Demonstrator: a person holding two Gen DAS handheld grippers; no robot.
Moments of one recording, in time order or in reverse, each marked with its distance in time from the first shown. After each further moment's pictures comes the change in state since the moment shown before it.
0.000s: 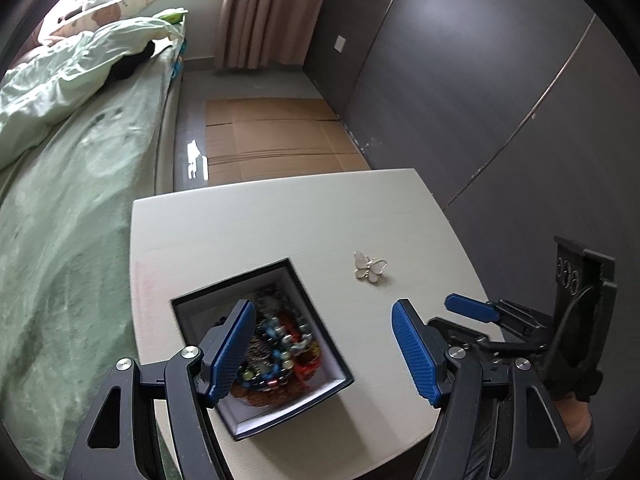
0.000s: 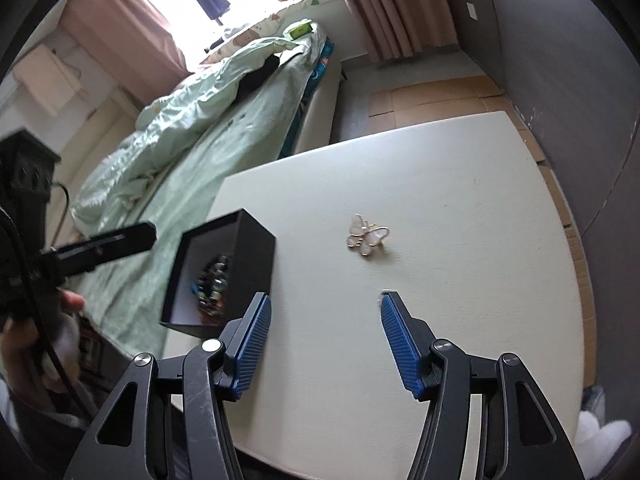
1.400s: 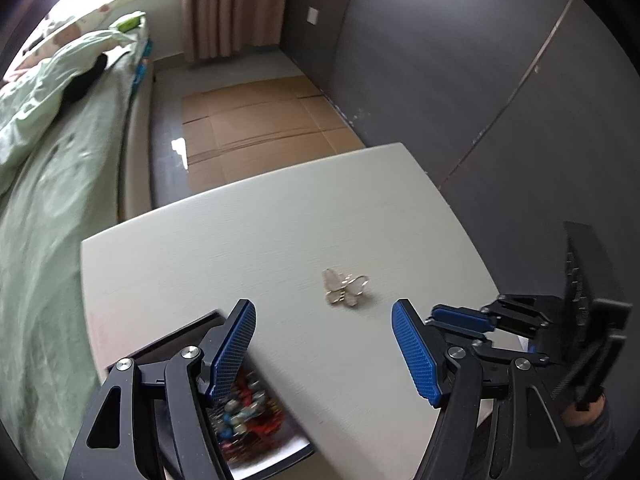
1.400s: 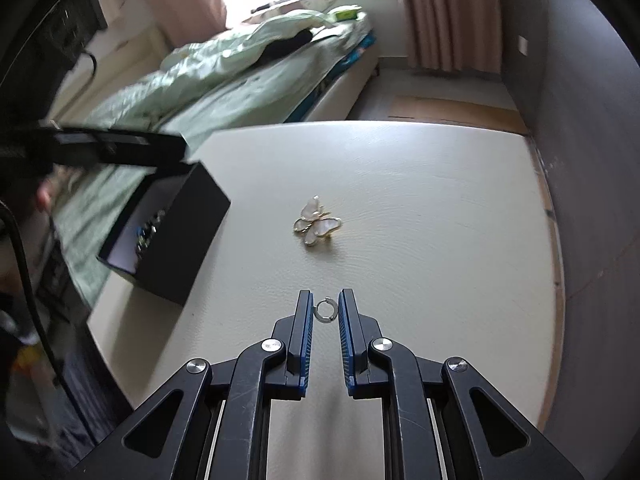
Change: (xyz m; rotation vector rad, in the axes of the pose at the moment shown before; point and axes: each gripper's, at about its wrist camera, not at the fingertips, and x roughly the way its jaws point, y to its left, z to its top) left arm 0.072 -0.047 0.034 0.127 0.111 0.032; right arm 0.016 -0.040 0.002 -0.239 0.040 -0.014
